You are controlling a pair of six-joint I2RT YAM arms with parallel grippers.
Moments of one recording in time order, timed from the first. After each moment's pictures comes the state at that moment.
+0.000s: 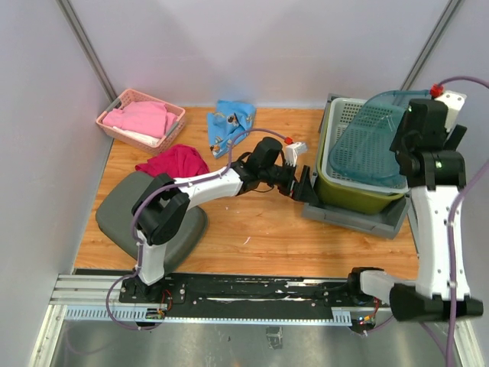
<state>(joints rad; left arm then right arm) -0.84 1.94 1.40 0.09 0.65 -0.55 0.00 1.12 1.58 -1.00 0.65 0.17</state>
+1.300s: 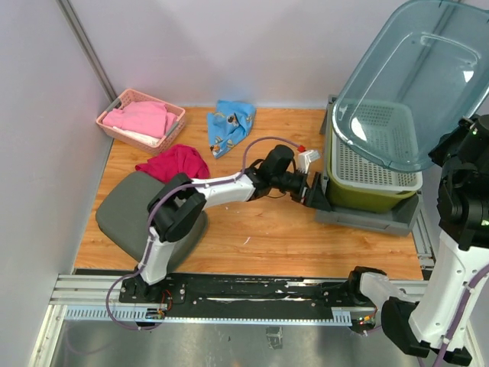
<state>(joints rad) -0.91 2.09 1.49 0.21 0.70 -0.66 -0.16 1.06 1.90 -1.12 0.37 0.28</state>
